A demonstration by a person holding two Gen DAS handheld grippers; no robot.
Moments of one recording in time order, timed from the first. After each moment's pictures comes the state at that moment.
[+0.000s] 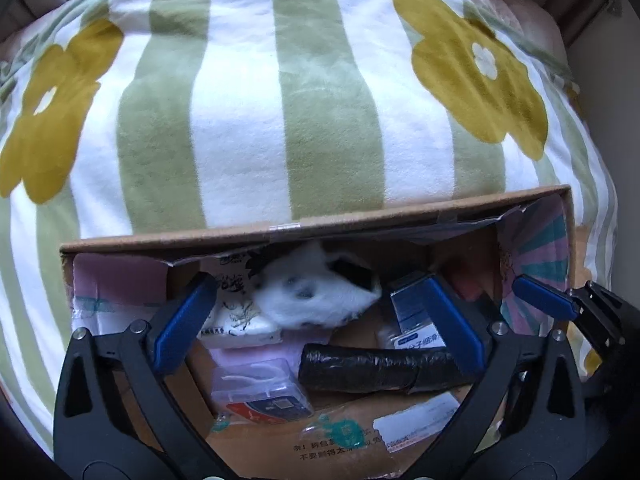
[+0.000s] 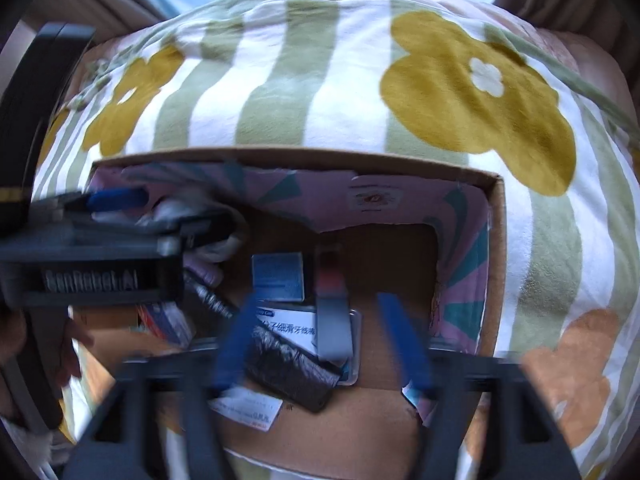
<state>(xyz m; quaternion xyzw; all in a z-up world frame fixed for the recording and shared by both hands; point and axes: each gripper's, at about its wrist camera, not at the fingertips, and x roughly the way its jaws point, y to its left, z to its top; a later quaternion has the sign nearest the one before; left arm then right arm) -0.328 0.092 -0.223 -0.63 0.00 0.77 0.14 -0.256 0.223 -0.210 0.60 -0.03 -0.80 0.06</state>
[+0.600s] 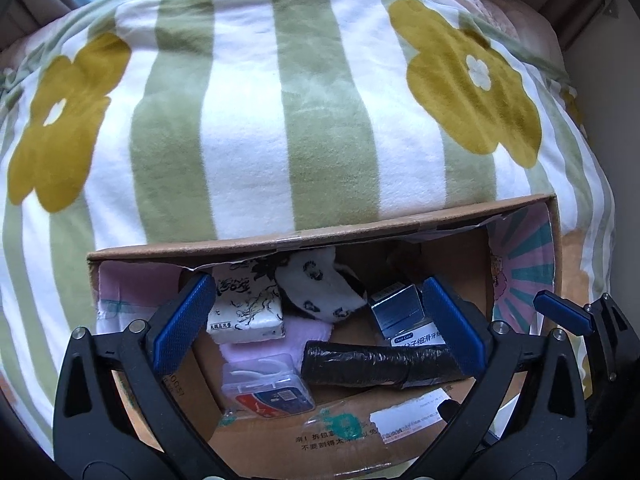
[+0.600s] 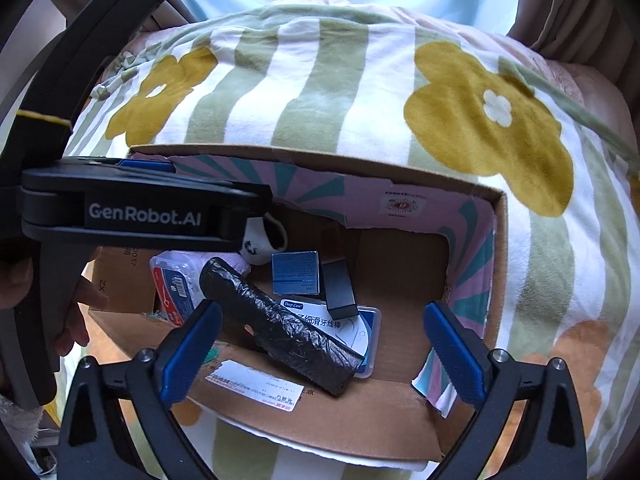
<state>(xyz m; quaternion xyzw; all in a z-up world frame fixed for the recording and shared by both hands) -0.329 0.090 -0.203 -0.62 0.01 0.77 0.13 -0.240 0.204 -0.189 0.57 0.00 -0.82 0.08</state>
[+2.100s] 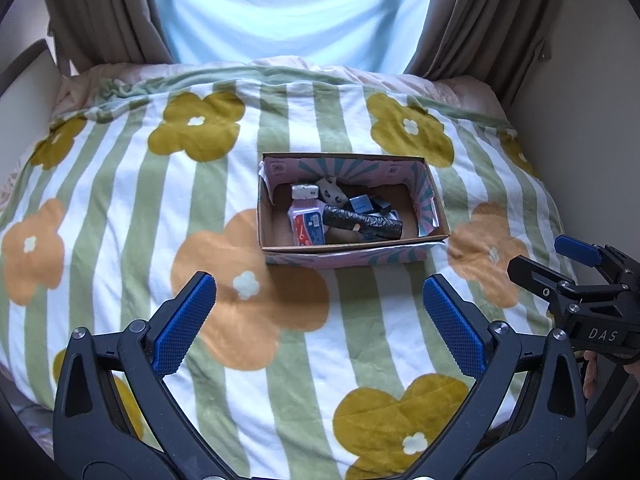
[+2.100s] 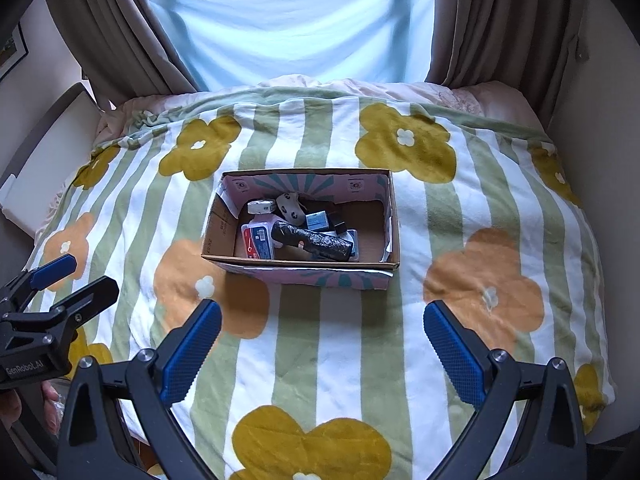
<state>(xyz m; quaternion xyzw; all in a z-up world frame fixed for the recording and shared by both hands) -0.027 -0.013 0.020 -0.48 -0.02 0.87 0.10 -0.035 0.184 -0.009 0.50 -0.04 -0.86 0.00</state>
